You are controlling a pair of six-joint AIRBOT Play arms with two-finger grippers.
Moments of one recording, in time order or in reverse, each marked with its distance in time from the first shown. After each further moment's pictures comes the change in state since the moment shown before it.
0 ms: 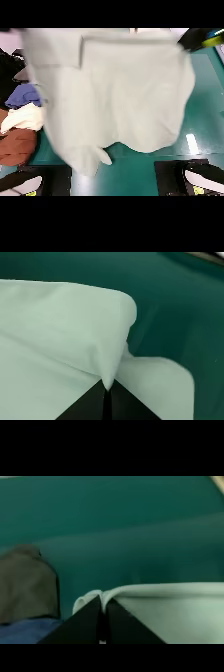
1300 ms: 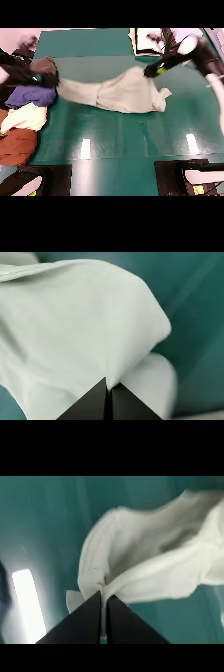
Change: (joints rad) left arm 0.000 0.278 -0.569 -0.245 0.090 0.053; right arm 0.007 -0.220 -0.138 0.182 -0.198 -0.296
